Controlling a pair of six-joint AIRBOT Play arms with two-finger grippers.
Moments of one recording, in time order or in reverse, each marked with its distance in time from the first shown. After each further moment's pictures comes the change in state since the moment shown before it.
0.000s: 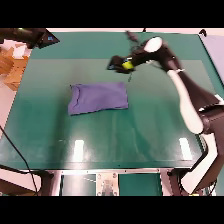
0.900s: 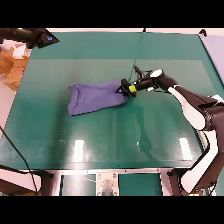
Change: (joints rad) left arm 0.001 0.000 0.000 -0.001 -0.002 -0.001; right arm -0.070 -0.014 -0.445 0.394 -0.116 -0.205
